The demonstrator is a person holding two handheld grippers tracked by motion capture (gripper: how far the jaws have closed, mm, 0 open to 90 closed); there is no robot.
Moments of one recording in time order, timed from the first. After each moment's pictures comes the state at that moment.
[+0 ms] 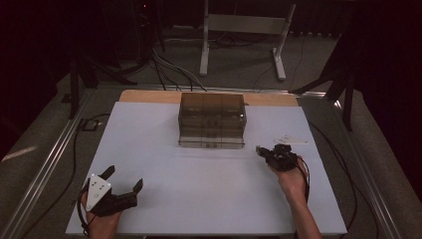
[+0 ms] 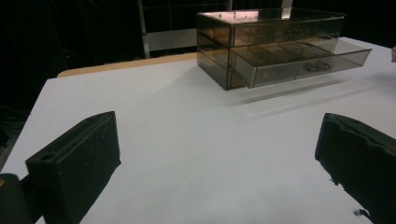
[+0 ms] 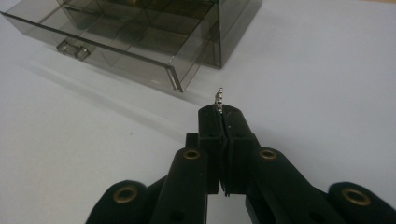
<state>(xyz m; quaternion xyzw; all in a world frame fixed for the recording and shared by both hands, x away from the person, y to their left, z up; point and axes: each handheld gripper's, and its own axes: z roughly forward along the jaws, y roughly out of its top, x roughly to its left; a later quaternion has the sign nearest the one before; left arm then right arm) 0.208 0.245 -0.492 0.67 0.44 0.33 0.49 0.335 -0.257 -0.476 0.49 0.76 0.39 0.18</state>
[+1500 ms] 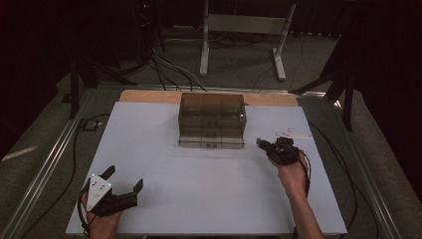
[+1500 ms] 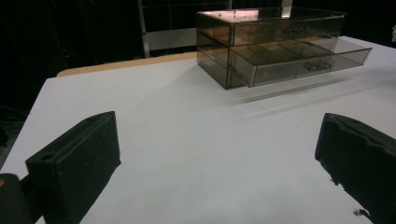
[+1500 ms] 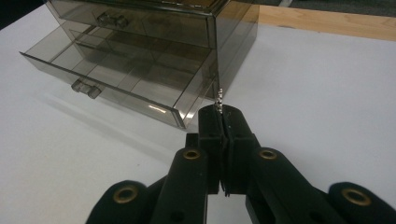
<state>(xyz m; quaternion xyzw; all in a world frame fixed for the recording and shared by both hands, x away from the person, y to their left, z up) 0.209 0.245 -0.492 0.67 0.44 0.33 0.49 0.341 -0.255 -0.454 0.49 0.74 0.42 0.19</state>
